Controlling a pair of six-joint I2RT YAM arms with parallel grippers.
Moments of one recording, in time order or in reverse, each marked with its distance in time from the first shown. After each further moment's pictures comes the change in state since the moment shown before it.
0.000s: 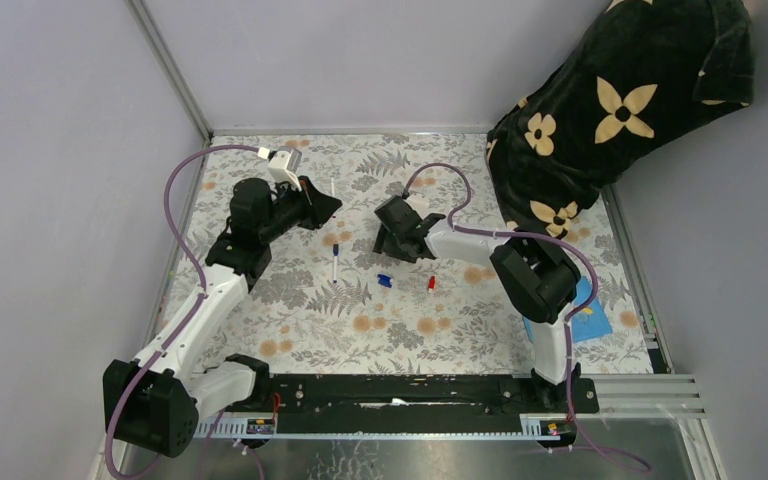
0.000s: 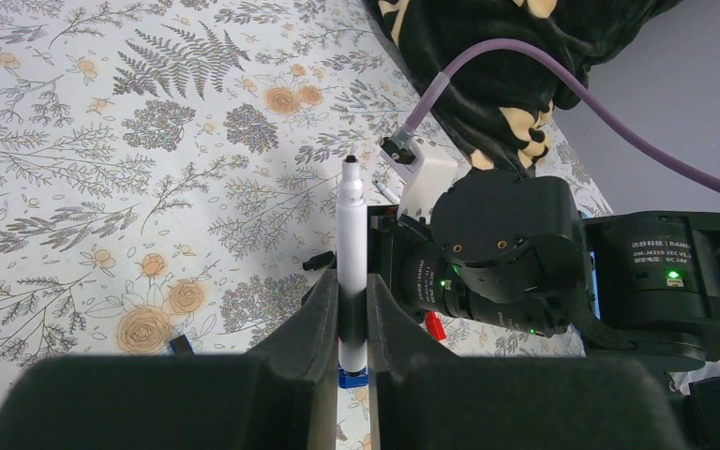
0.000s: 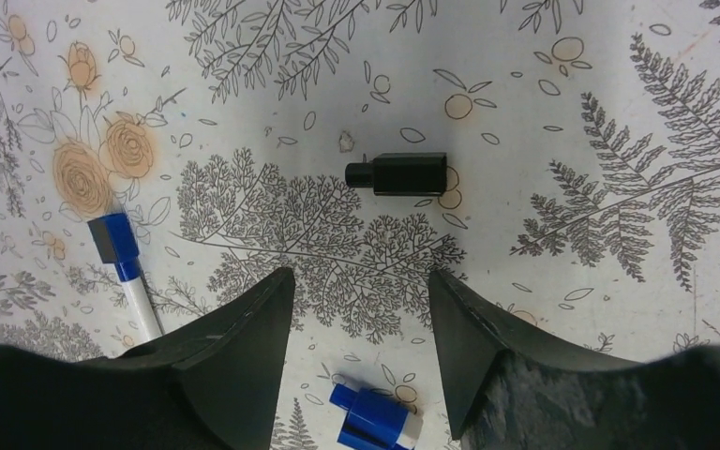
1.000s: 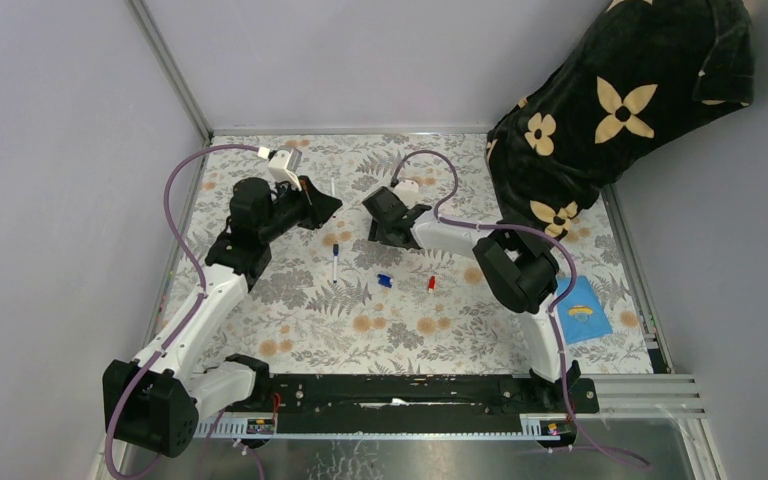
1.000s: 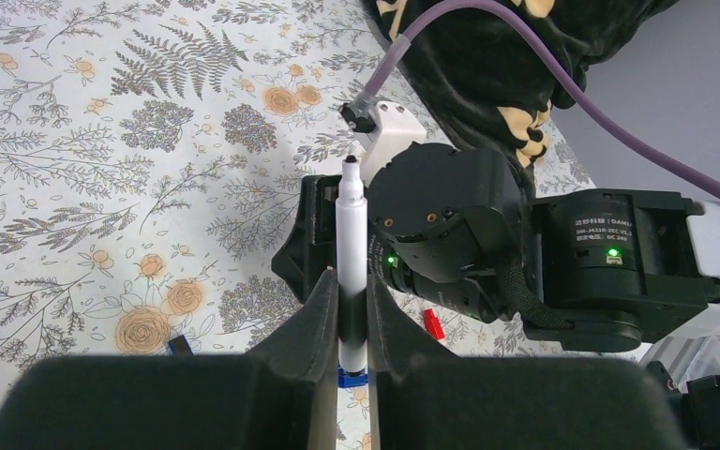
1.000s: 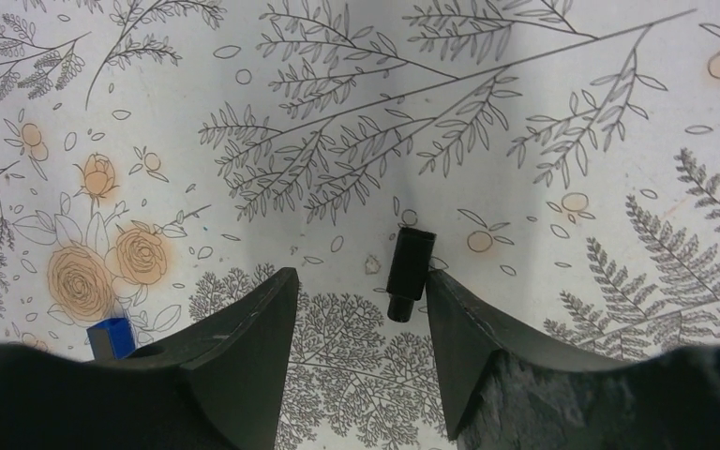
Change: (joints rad) left arm 0.000 0.000 0.004 -0.004 0.004 0.000; right arm 0.000 0.134 0.171 -0.025 0.147 -0.090
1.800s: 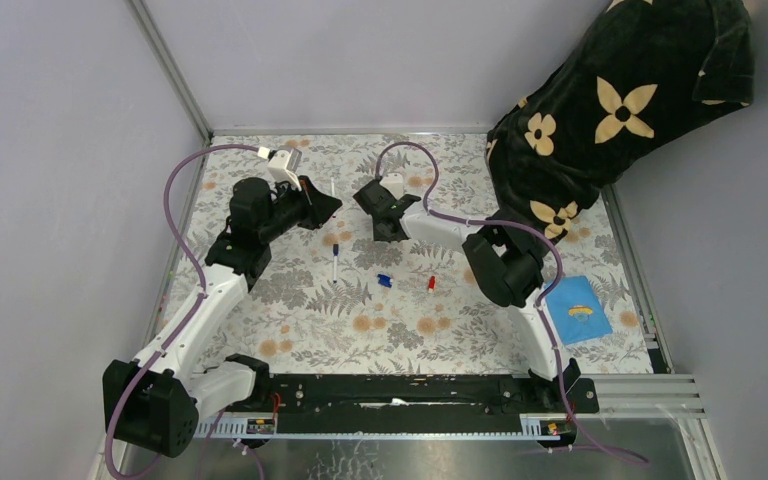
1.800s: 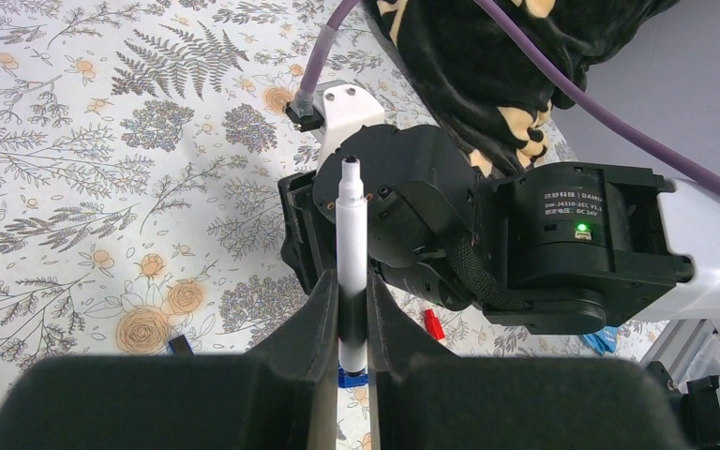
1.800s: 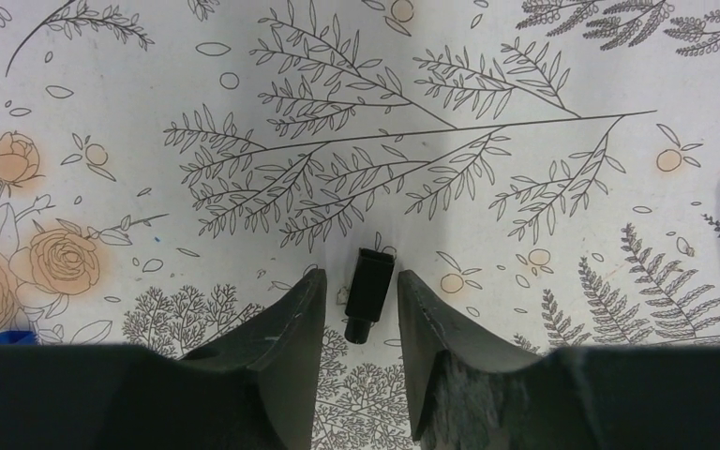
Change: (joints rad) left arm 0.001 0.000 0.000 0.000 0.000 0.000; right arm 0.000 0.113 0.201 -0.179 0.038 -0.243
